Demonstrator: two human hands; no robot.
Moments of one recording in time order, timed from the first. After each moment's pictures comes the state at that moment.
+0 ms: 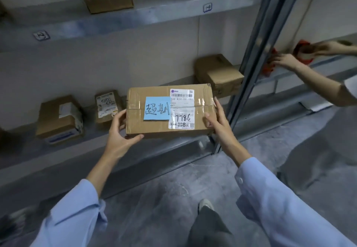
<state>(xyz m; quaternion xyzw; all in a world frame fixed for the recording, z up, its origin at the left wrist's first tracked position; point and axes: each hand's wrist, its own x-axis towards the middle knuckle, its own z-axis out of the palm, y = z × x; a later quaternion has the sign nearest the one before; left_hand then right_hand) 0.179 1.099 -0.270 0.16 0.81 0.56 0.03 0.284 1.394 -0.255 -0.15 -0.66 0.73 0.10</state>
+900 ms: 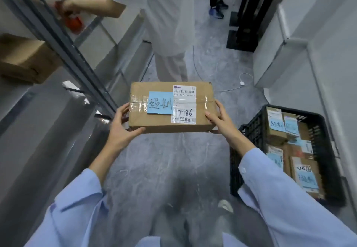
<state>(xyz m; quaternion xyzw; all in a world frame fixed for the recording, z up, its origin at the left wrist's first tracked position) 0.446 1.307 -0.326 0.49 0.66 0.45 0.34 0.767 1.396 -0.322 -0.54 -0.49 0.62 0.29</state>
